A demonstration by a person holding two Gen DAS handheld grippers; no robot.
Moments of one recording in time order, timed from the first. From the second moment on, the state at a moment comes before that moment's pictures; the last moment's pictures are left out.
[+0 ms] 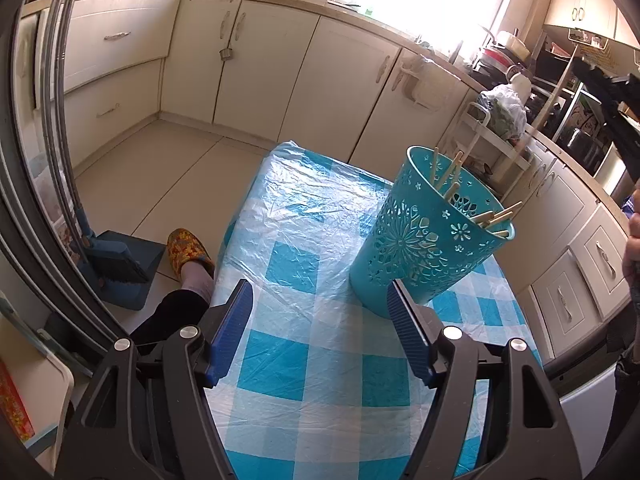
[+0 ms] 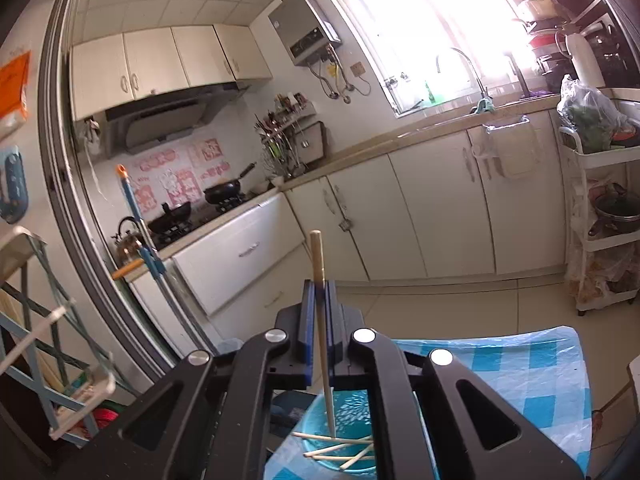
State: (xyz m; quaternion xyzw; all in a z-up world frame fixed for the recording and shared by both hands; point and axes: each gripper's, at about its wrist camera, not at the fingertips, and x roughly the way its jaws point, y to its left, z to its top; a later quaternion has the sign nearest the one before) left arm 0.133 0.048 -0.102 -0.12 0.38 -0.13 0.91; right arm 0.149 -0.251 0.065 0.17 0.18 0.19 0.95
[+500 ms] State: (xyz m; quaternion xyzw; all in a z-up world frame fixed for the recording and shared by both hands) left arm 0.120 0.042 -0.079 -0.08 0.37 -0.12 0.92; right arm 0.162 -0.233 -0.017 0.13 0.31 0.16 0.93
